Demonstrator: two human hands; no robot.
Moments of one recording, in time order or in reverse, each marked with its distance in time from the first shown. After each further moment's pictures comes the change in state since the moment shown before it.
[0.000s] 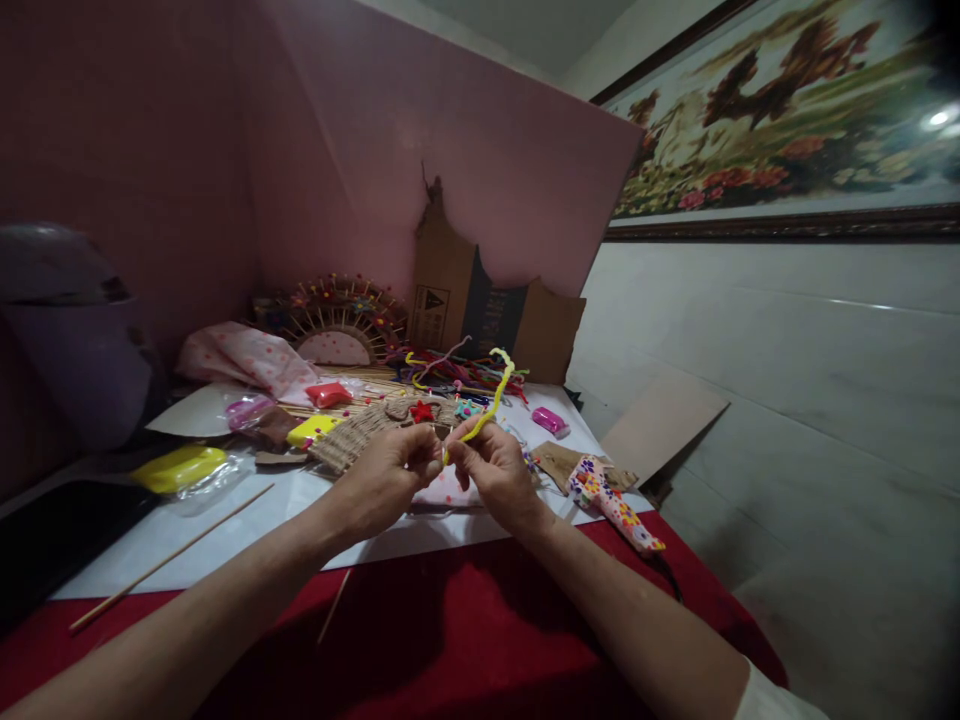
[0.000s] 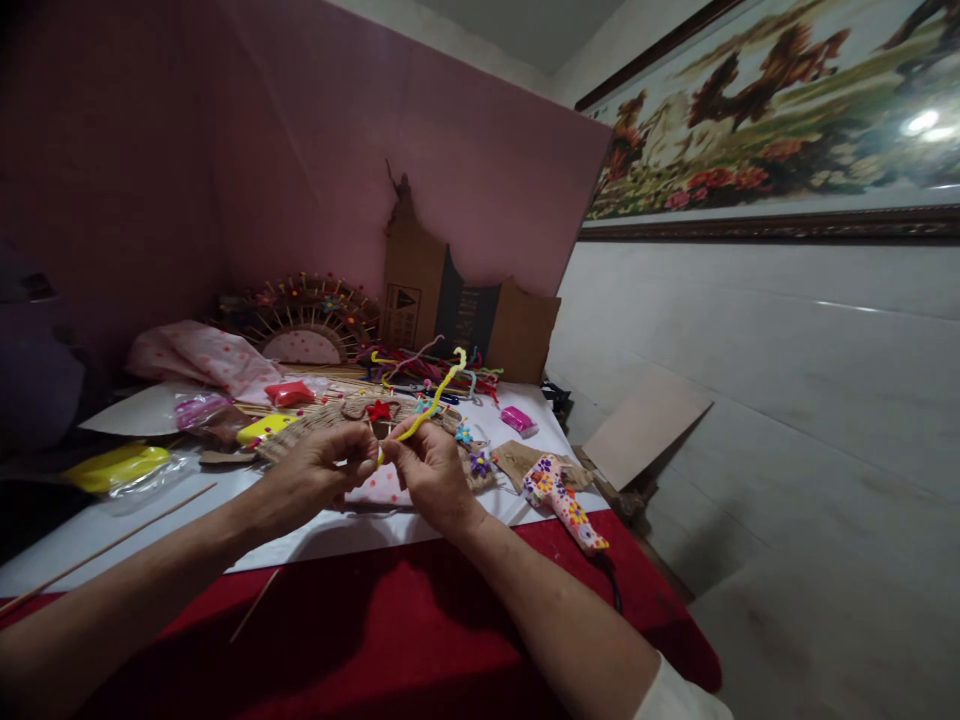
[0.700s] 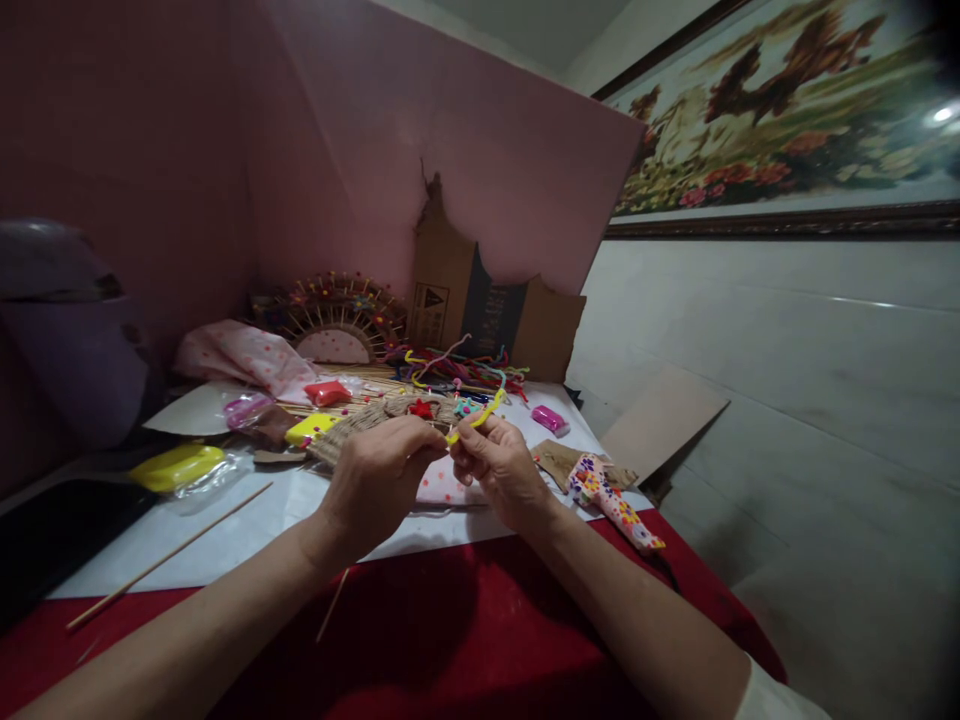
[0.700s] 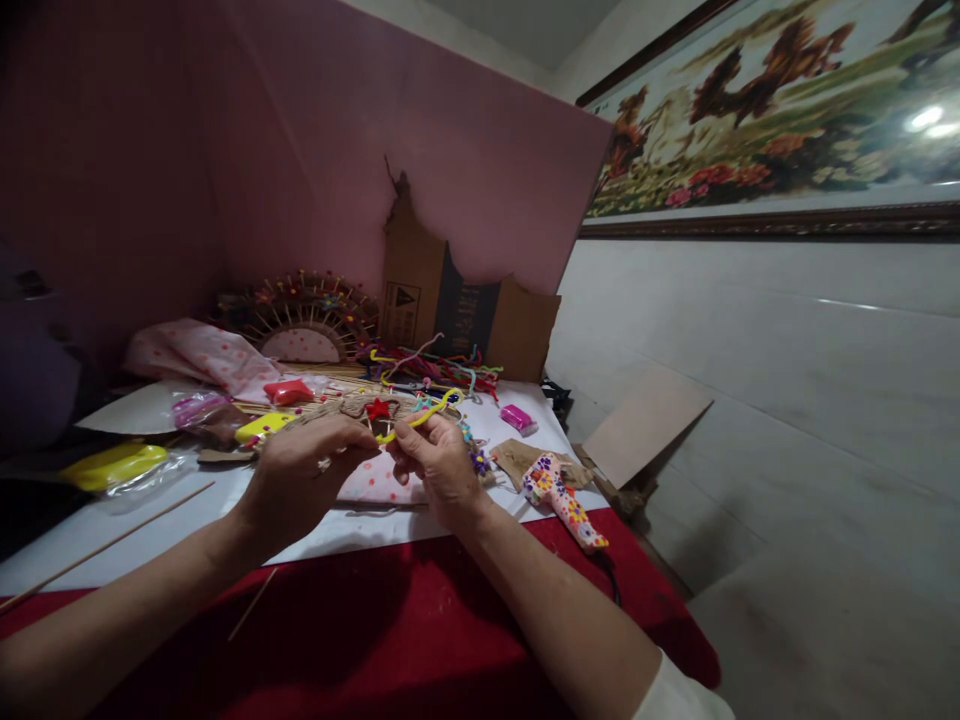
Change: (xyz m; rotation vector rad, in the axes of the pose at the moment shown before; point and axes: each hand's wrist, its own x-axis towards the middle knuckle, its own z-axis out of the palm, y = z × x) left_hand -0.003 -0.003 0.001 0.530 0.355 0.669; right_hand 0.003 -0.011 -0.002 0.415 0.018 0.235
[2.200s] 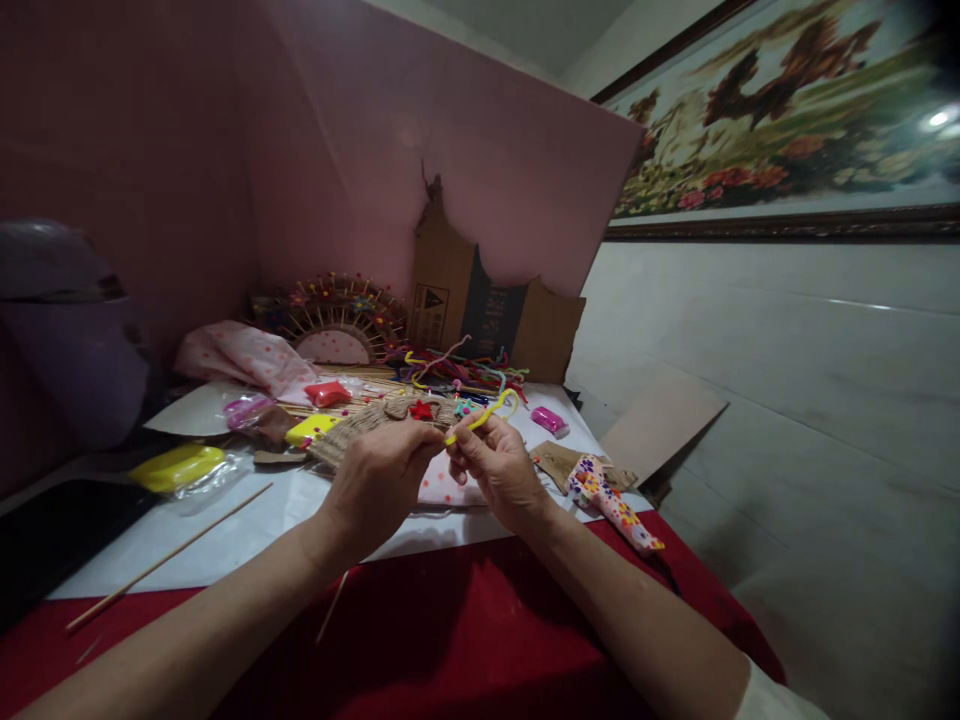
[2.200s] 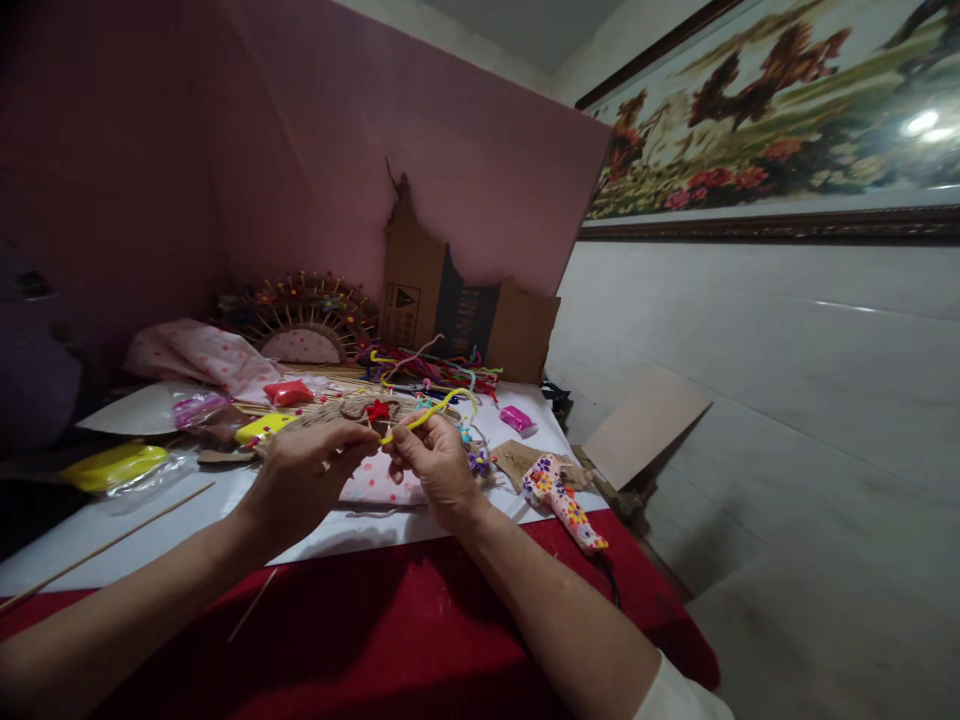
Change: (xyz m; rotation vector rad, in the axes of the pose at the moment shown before) left_hand -0.001 0.000 0.003 0.072 -0.004 -0.105; right_hand 0.001 0.004 0.002 -0.048 -0.008 -0.075
